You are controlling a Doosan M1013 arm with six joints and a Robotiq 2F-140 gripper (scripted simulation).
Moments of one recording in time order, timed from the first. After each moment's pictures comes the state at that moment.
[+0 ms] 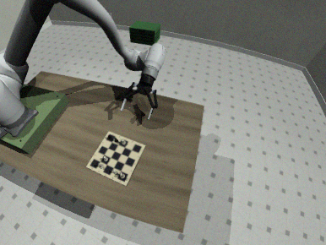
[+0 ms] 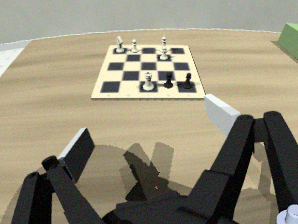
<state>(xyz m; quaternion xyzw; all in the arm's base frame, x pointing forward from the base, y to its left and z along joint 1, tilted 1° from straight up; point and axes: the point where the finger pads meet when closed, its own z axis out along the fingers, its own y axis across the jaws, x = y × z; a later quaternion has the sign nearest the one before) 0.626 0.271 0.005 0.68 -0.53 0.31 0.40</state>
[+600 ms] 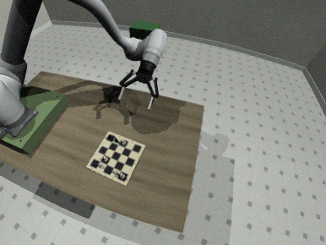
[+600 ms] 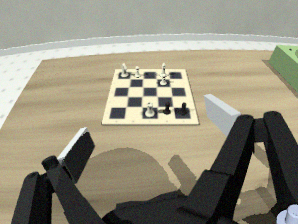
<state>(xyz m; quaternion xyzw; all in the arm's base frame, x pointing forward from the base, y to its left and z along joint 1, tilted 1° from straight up) 0.628 0.271 0.087 0.68 -0.53 0.31 0.40</state>
